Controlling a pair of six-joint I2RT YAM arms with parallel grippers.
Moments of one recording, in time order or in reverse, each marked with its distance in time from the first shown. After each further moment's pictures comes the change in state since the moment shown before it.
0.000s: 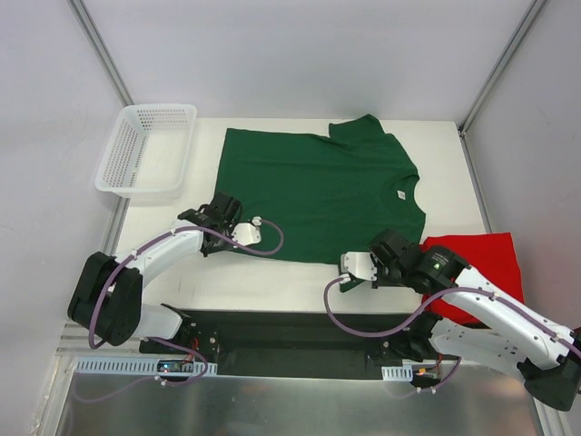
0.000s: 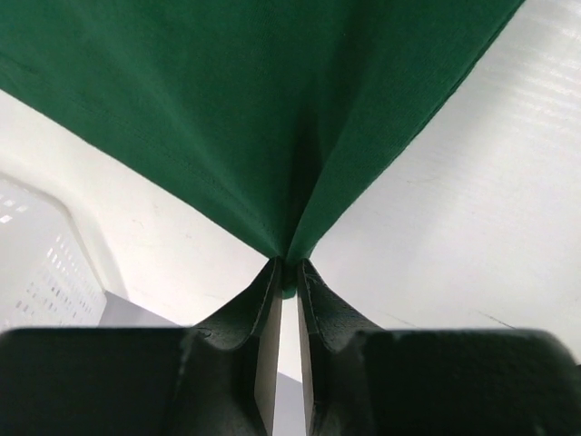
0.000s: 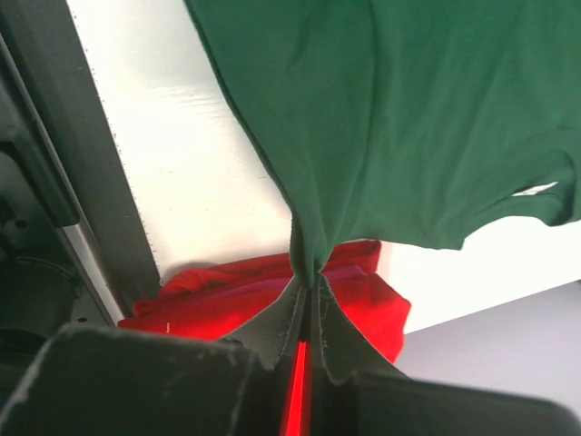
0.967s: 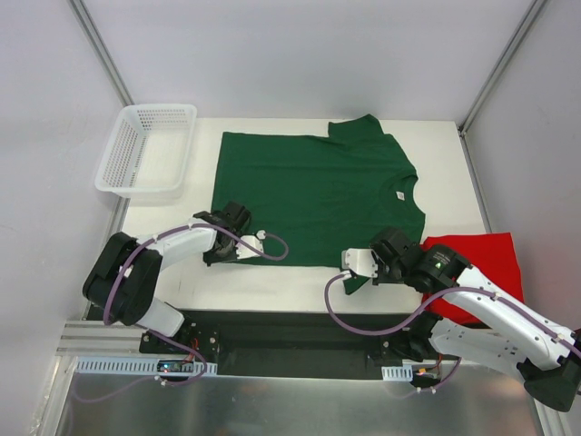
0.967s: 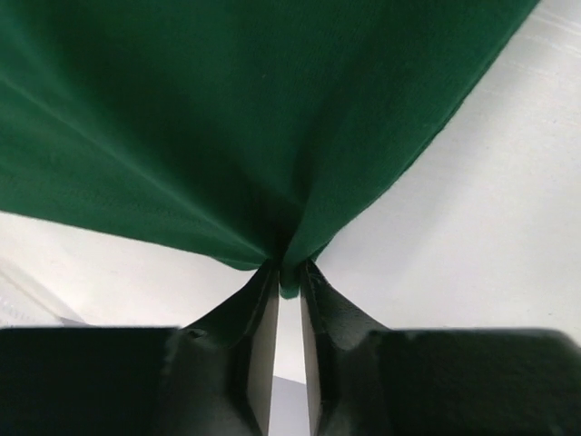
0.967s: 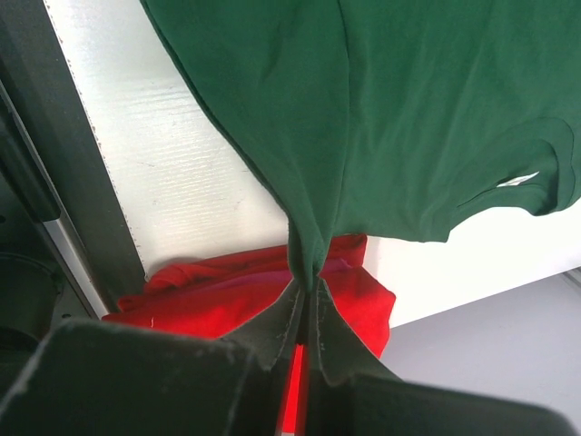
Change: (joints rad) left arm -0.051 0.128 -0.023 -0.029 -0.017 -0.033; right arm -0.011 0.000 0.020 0.009 0.043 -0.005
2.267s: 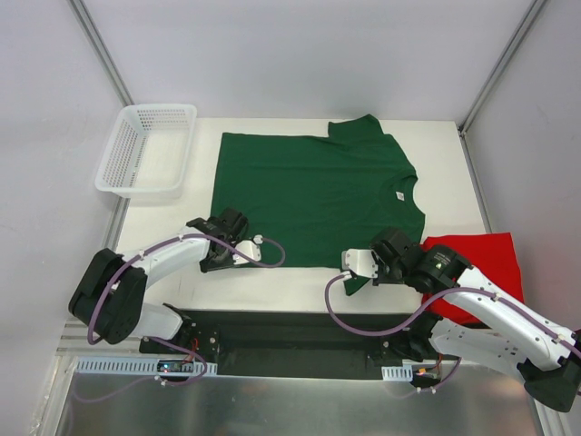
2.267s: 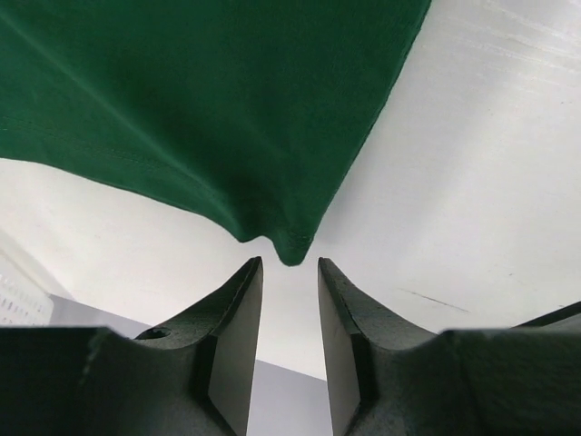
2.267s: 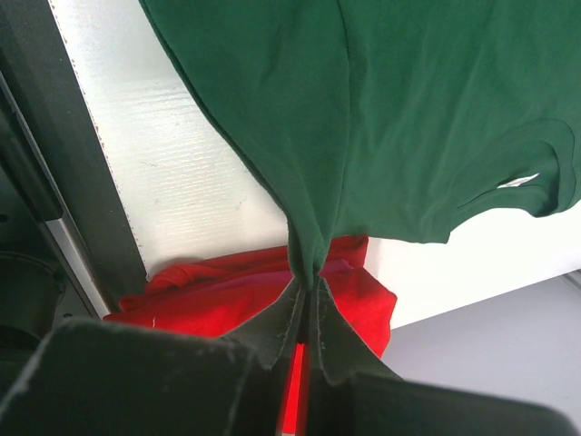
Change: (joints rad) left arm -0.033 -0.122 -0.050 -0.056 -0.012 -0.037; right arm 0.000 -0.005 -0.002 0.000 -0.007 -0.006
